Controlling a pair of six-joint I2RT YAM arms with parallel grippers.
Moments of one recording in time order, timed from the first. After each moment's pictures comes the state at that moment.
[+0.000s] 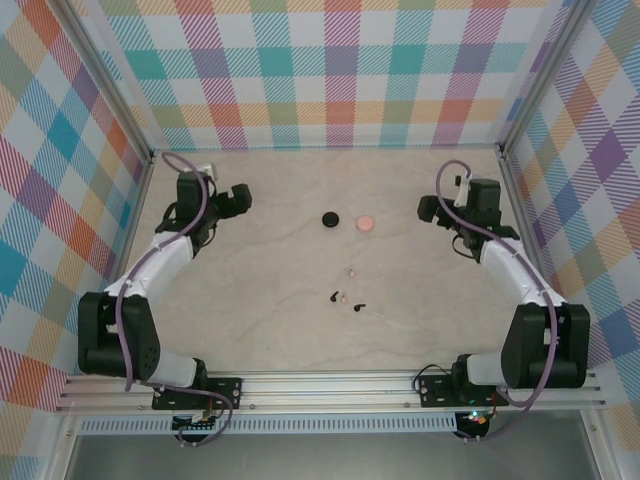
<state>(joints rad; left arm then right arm) -0.13 1.46 1.04 -0.17 0.02 -0.34 0.02 1.37 0.95 -0.26 -0.16 0.24</state>
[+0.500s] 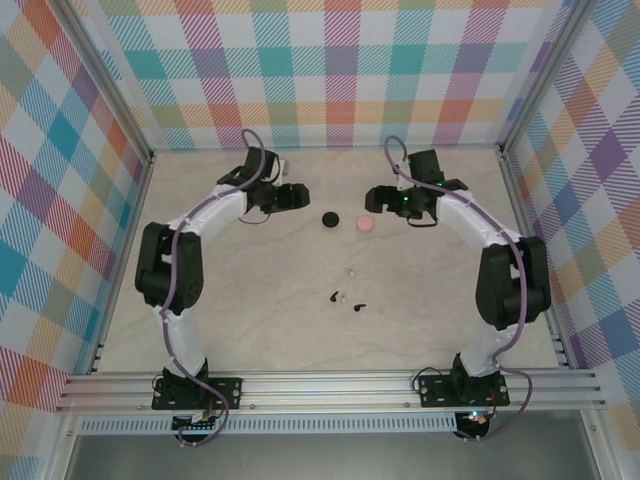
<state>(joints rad) -0.33 1.98 1.58 -0.51 0.31 -0.41 0.28 1.78 1.37 -0.54 -0.32 0.30</state>
